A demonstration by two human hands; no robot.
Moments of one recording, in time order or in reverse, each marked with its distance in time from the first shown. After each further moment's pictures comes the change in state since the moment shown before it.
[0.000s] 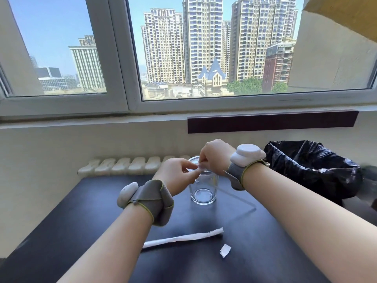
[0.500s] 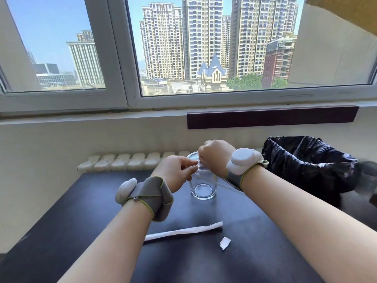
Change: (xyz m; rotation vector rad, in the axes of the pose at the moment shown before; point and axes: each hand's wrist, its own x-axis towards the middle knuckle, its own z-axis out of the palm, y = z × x) left_hand -0.001 -0.004 -0.001 0.070 -0.040 0.023; right_hand -0.008 -0.004 0.014 -0.327 0.129 -0.133
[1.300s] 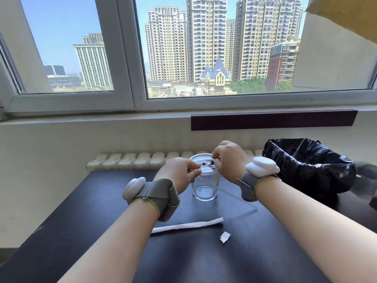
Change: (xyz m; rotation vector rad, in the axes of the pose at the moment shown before) left_hand -0.021 0.014 -0.003 0.148 0.012 0.024; right_hand -0.029 0.001 0.009 0.519 0.177 0.347
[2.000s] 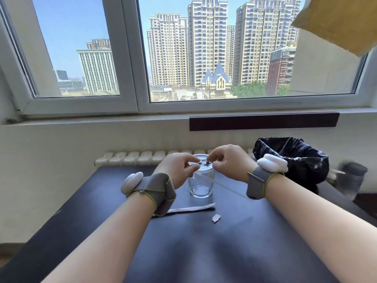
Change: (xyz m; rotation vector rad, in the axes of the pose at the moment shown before) left_hand -0.044 0.027 -0.015 -0.004 0.066 0.073; right_hand -0.058 -0.015 -0.051 0.214 -0.132 0.009
